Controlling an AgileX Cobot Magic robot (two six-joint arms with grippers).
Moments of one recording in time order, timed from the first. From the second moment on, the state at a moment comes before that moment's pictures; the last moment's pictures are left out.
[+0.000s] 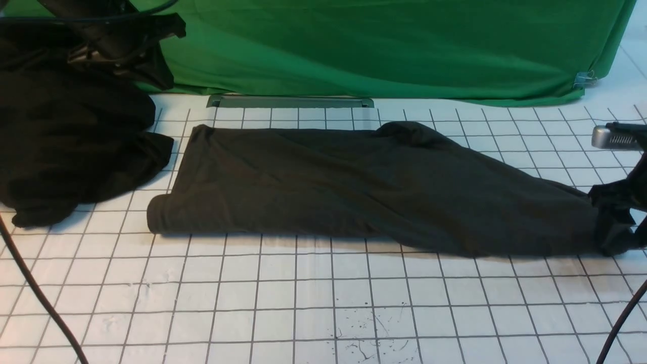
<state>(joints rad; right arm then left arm) -0.14 1.96 -1.43 0.08 1.10 -0.12 0.04 2.17 -2.19 -0.29 1.21 -0.04</state>
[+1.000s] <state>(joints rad) -0.14 2.15 -1.68 0.04 1.19 -0.15 0.04 2.17 -2.19 -0.25 1.21 0.00</state>
